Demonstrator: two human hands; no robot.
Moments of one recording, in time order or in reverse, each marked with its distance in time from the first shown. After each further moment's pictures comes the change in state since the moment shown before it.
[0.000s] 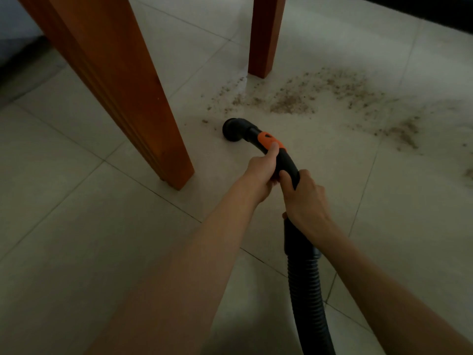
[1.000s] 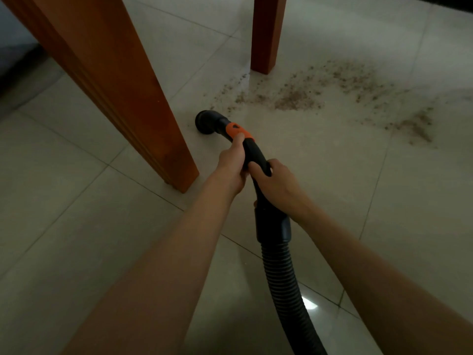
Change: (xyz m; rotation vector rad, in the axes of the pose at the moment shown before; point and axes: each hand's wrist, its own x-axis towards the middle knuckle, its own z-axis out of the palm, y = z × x) left_hand 0.020 0.024 -0.042 -0.066 0.186 0.043; right_hand 0.021 -0.040 0.025 0.214 -0.249 -0.071
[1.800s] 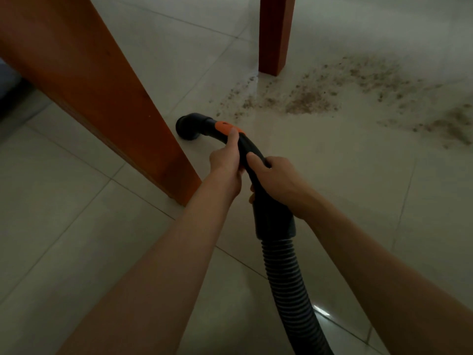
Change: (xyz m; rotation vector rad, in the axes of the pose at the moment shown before) left_hand 0.029 0.018 -0.007 -0.110 0.141 0.098; right_hand 0.037 -0.023 -0.003 0.121 -0.097 0.006
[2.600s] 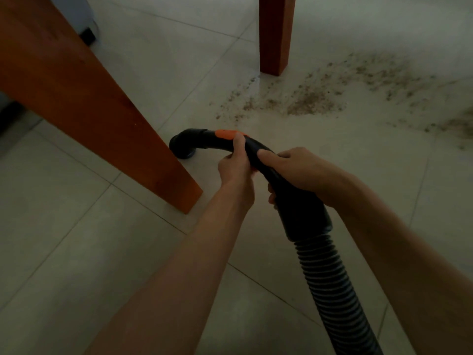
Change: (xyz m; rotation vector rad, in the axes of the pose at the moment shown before) left_hand -0.005 -0.020 0.022 -0.181 -0.029 0.094; right_hand 0.005 -0.008 -0.047 0.009 -0.170 0.096
